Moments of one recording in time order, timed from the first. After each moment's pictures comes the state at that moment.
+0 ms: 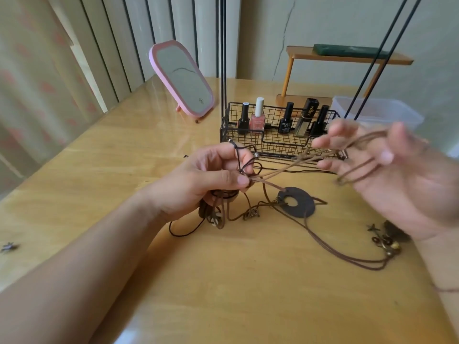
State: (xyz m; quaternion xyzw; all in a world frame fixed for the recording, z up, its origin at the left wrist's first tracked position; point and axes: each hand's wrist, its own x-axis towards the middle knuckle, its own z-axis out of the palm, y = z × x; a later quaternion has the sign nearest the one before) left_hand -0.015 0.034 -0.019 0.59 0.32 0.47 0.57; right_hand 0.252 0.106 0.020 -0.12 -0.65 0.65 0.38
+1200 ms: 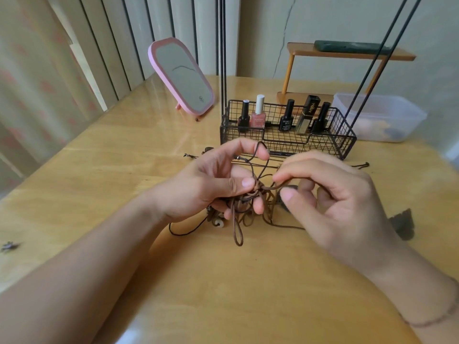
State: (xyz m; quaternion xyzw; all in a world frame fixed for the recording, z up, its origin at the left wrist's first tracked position) left_hand -0.009 0.030 -0.016 0.63 0.31 0.42 0.58; right_hand 0.210 0.061 -0.015 -0.21 -0.86 0.19 0.43
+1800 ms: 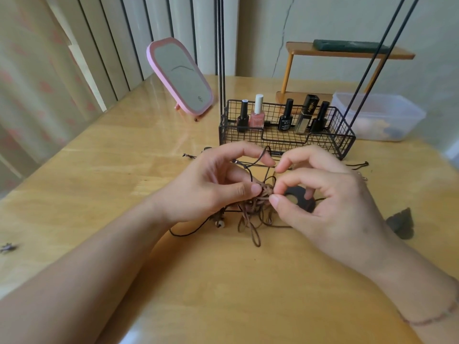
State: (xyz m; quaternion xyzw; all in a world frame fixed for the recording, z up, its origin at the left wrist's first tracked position) left_hand -0.002 0.029 -0.020 0.65 0.36 0.46 0.47; right_hand 0.209 0.060 -0.014 -0.27 -0.86 0.20 0.38
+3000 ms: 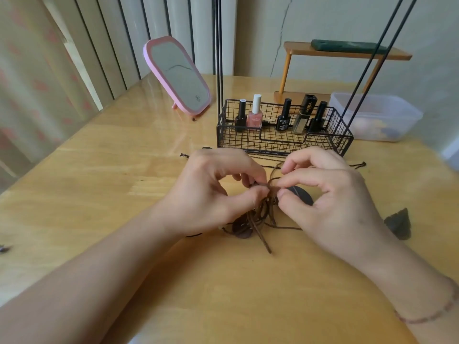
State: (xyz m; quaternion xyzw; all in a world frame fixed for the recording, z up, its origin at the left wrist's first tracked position) left_hand 0.007 0.027 -0.020 0.78 0.40 0.47 0.09; right_hand 0.206 0.064 -0.014 -0.34 -0.84 0.16 0.38
